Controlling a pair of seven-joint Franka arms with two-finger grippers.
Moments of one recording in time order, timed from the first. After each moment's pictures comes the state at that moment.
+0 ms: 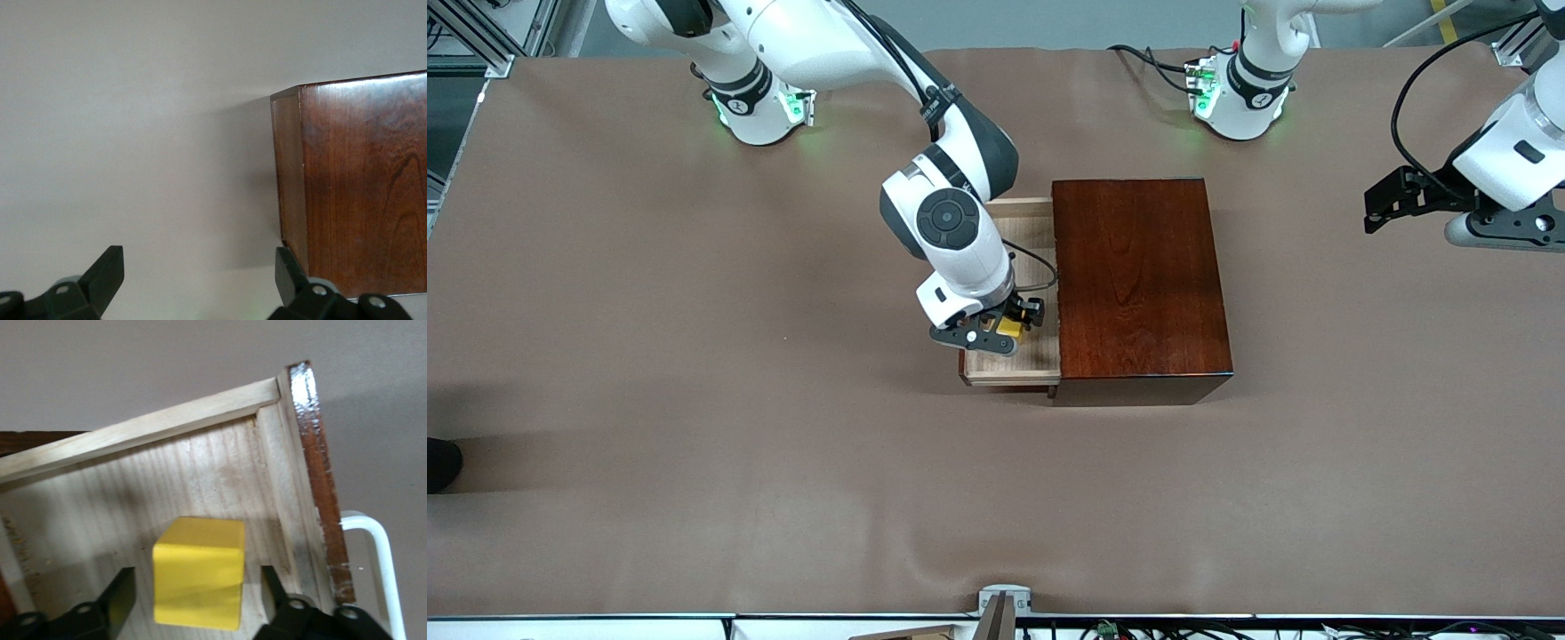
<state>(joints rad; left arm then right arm) -0.06 -0.04 -0.04 -1.64 0.01 1.58 0.01 0.80 0.71 -0.09 -1.31 0.25 2.13 0.88</state>
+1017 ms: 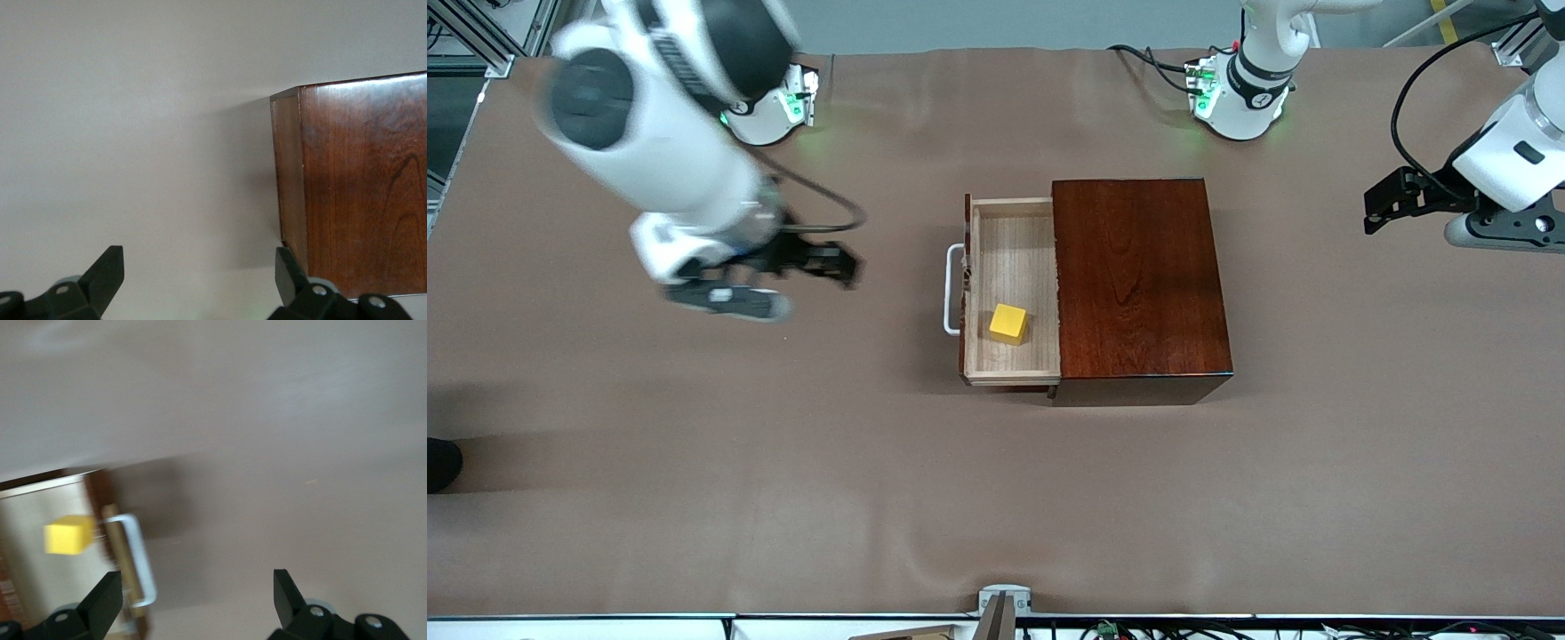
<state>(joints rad) -0.06 -0.04 -0.04 -1.63 0.01 1.58 0.01 0.50 0.22 -0.14 -1.42 0.12 1.62 0.55</state>
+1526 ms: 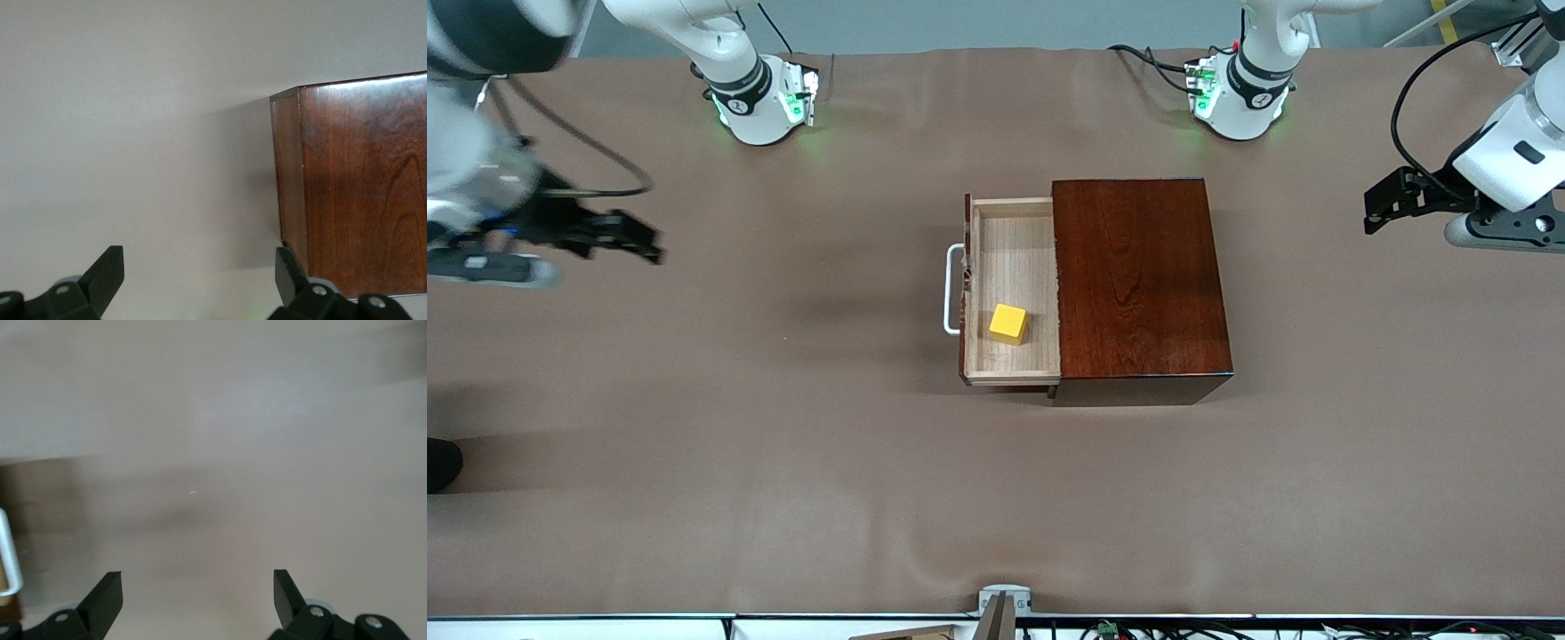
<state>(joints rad) -0.06 -0.04 -0.04 -1.63 0.01 1.58 0.01 0.14 0.00 -0.13 -1.66 0.05 1.61 0.11</state>
